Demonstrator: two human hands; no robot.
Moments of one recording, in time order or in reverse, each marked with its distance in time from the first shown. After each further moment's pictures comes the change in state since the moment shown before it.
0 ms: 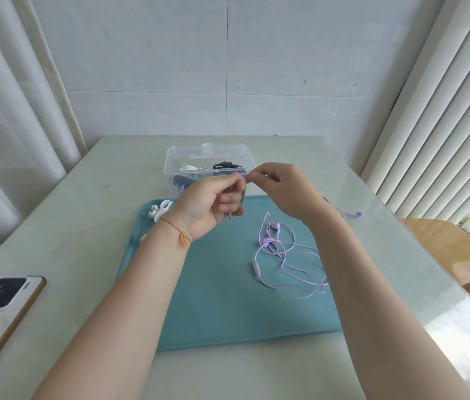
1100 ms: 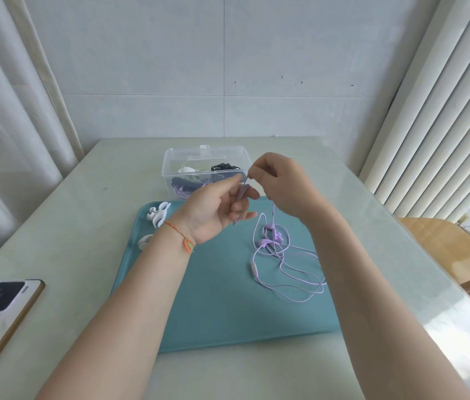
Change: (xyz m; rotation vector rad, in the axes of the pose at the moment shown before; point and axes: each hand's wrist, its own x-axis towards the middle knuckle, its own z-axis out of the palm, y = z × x) left_hand 0.001 -0.005 0.011 0.001 -0.034 -0.046; right_hand -0.001 -0.011 -0.003 0.025 0.071 -0.013
